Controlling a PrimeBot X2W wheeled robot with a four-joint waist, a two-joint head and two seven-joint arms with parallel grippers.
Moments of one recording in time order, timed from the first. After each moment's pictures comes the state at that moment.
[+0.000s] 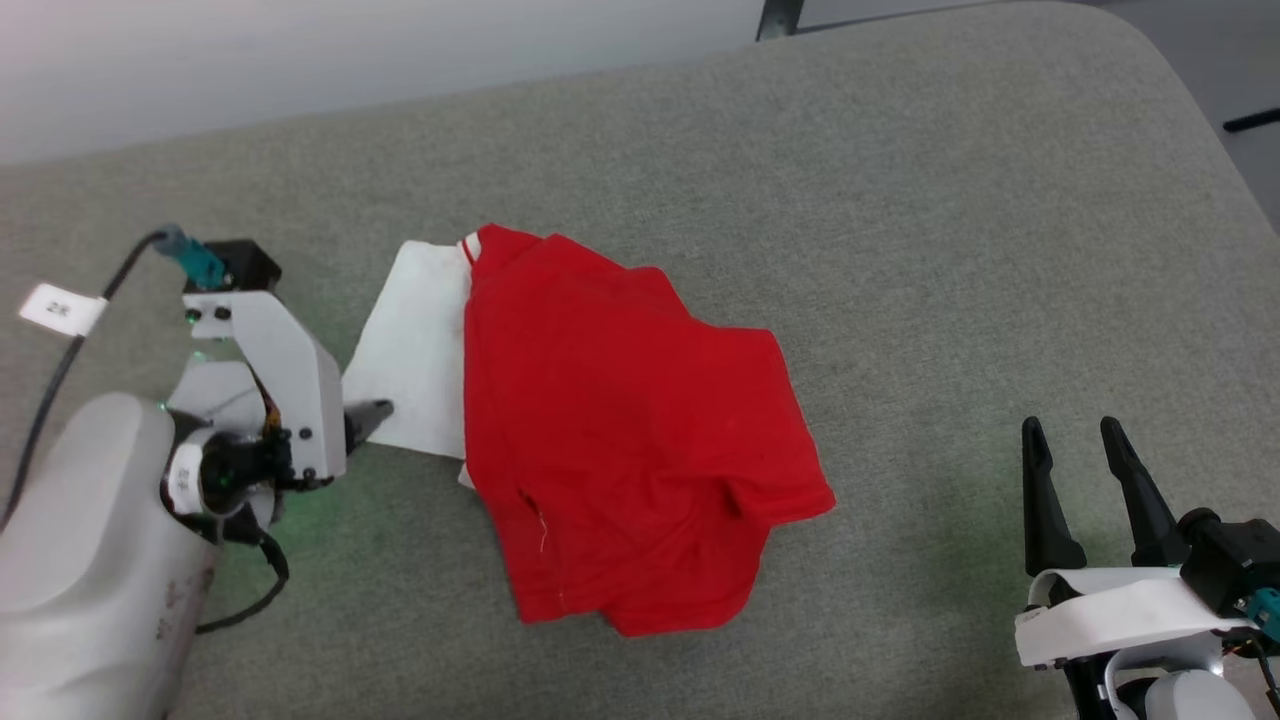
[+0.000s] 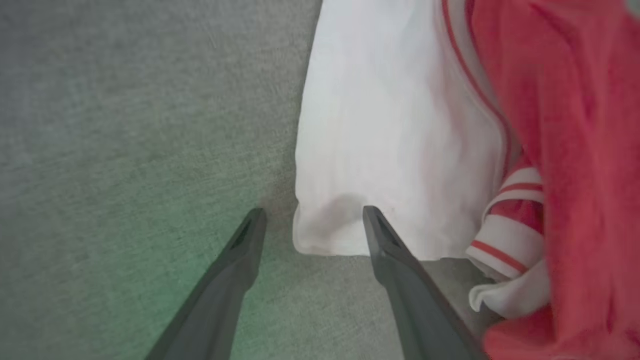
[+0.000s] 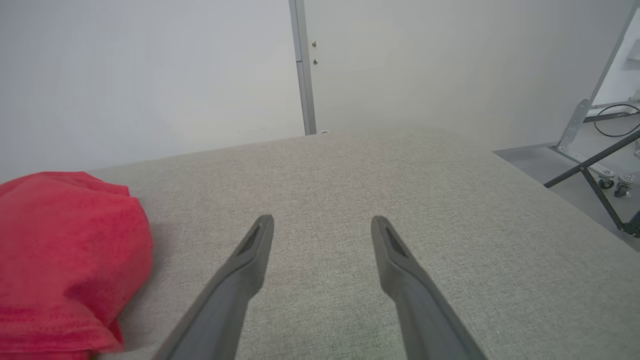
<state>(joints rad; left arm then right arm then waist) -0.69 0.49 -0.34 0.44 -0.77 0.03 0.87 -0.14 -0.05 -0.03 0.19 0.21 0.13 -0.26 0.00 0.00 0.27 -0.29</state>
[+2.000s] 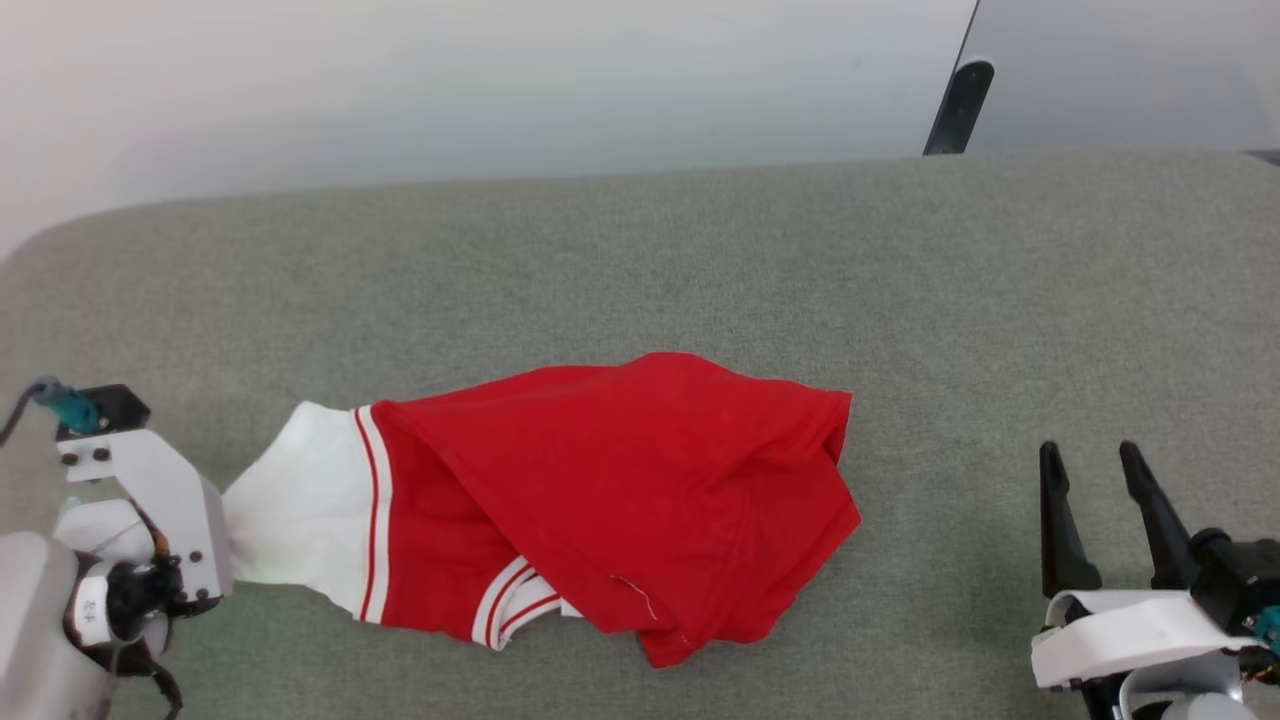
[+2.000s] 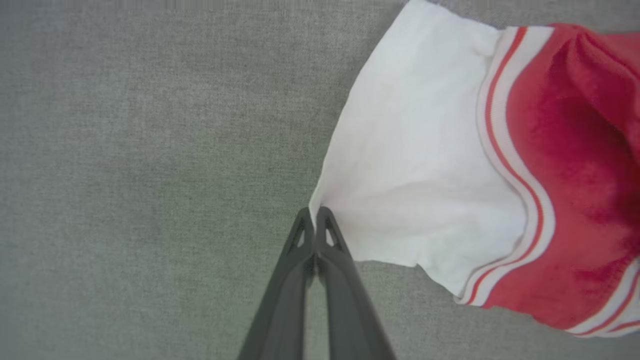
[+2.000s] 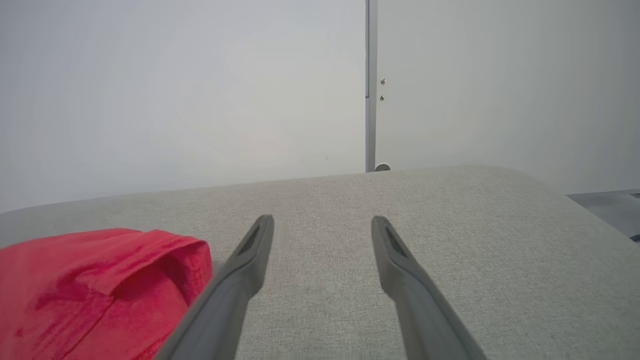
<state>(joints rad) -0.46 0.64 -0.29 0.46 -0.77 0.13 0.78 -0.11 -0.05 -0.07 0.18 0.17 0.13 -0.24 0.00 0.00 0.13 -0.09</state>
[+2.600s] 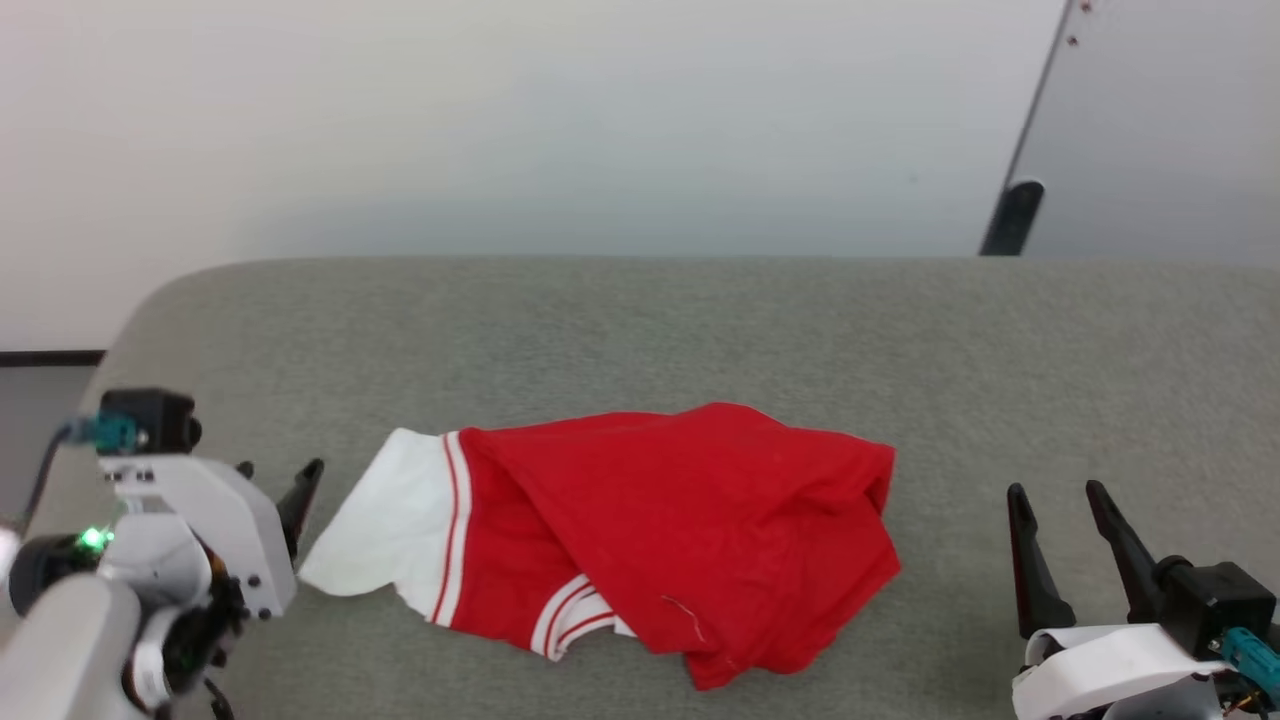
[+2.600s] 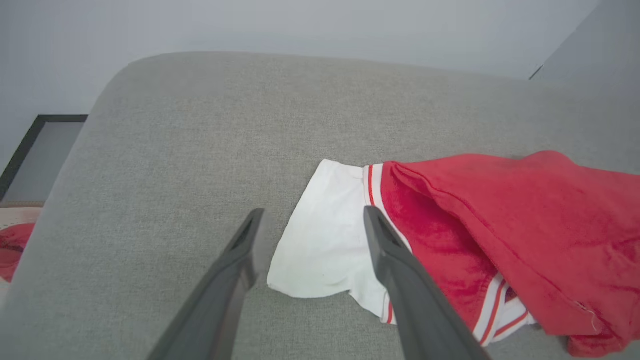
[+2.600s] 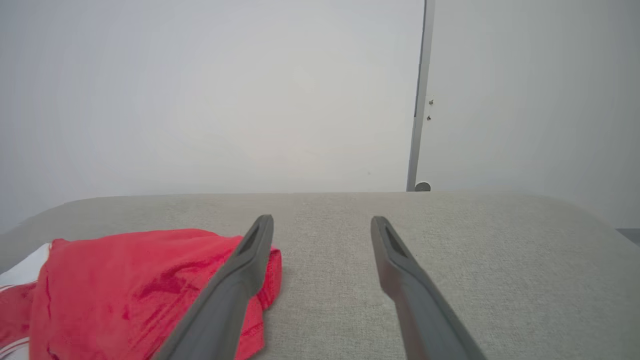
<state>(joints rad) -0.36 0.59 -0.27 0.26 -0.75 0.06 0.46 -0.05 -0.05 -0.03 0.14 0.15 0.13 -0.18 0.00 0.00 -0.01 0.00</state>
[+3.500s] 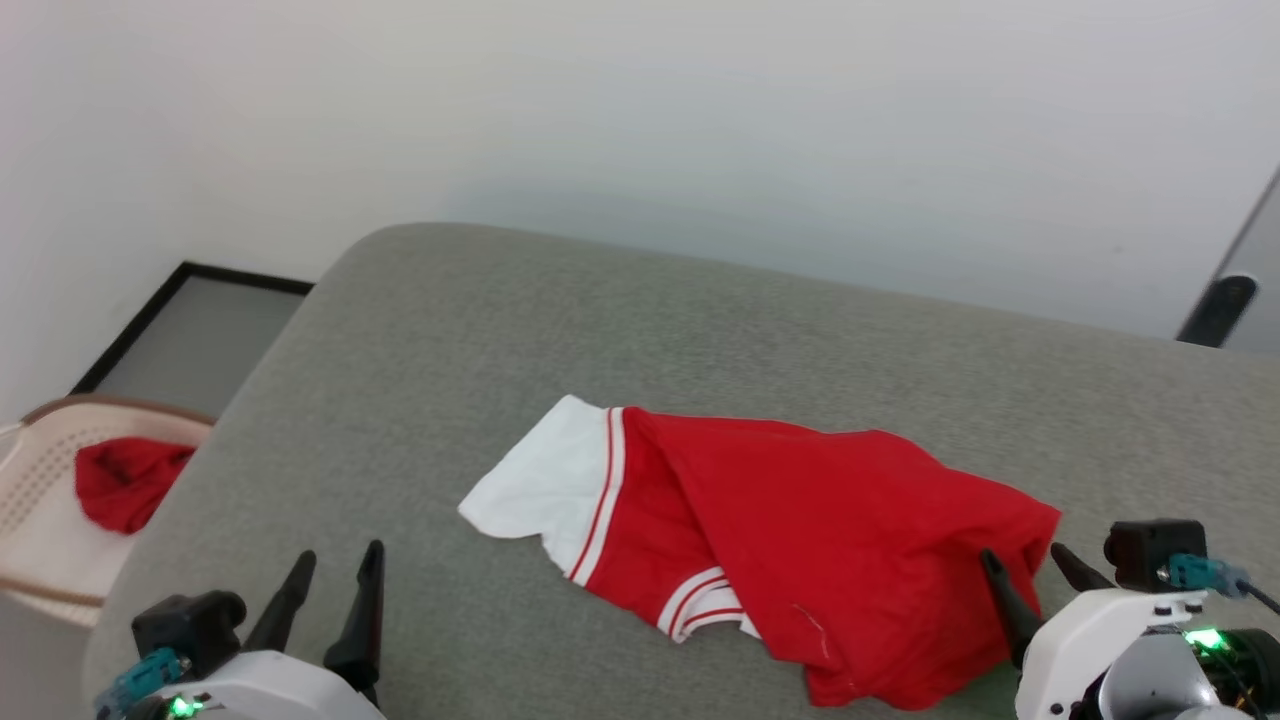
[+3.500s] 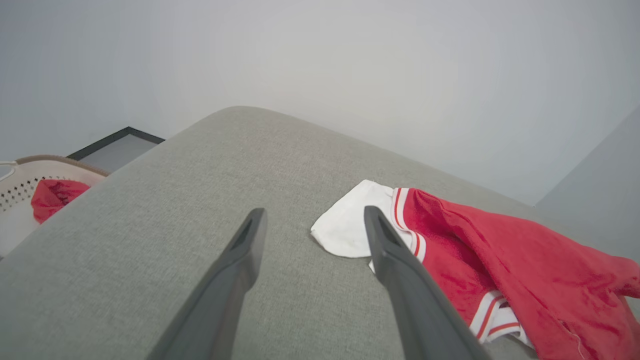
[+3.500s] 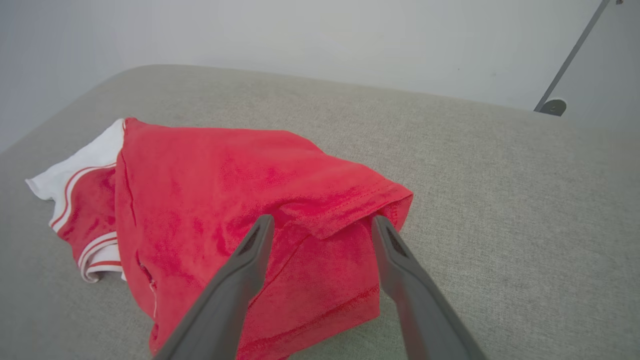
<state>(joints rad) -0.01 0.41 -0.22 0.11 -0.71 0.08 -0.11 -0.07 -0.10 -0.01 0.13 0.21 0.13 0.30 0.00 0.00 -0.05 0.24</state>
